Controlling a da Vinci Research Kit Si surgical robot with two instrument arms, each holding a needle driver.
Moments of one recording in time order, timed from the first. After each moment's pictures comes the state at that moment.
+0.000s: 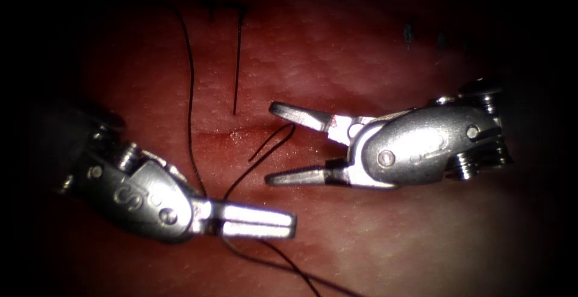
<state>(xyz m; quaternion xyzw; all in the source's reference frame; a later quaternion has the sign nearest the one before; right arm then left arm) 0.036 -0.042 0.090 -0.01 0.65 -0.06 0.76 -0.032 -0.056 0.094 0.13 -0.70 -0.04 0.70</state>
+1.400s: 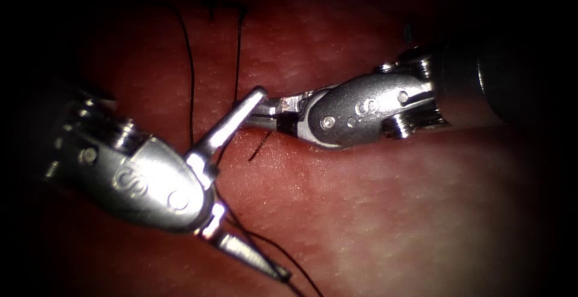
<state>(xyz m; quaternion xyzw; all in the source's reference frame) 0.040 -0.039 0.100 -0.04 0.57 -0.12 0.81 -0.033 -0.054 0.090 -0.01 -0.62 -0.14 0.77</state>
